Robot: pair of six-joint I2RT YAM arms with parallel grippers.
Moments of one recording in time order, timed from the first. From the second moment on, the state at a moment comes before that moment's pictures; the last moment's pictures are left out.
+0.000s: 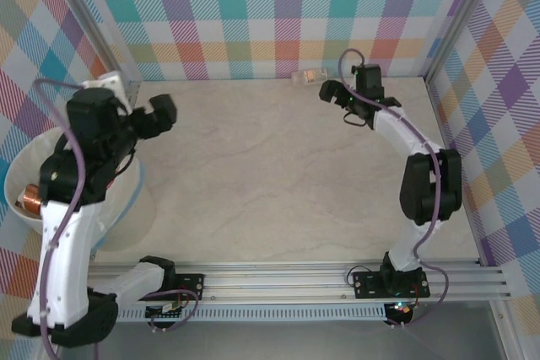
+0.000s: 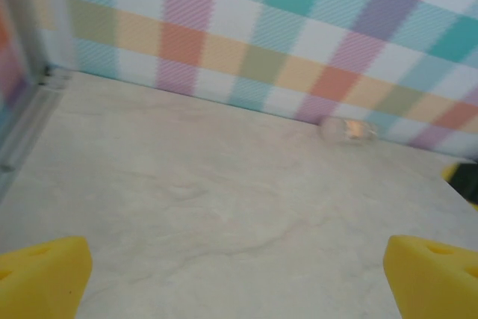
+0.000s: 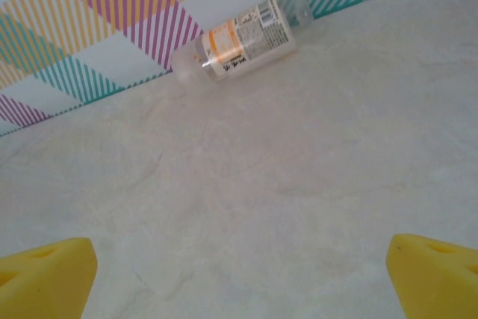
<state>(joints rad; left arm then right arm) -0.27 1.15 1.67 -0.96 -0.11 -0.37 0.16 1.89 1.55 -0.30 -0.17 0.45</state>
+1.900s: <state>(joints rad) -0.31 3.21 3.11 -0.05 0.30 -0.84 0.13 3.01 2.76 -0.02 -0.76 0.61</state>
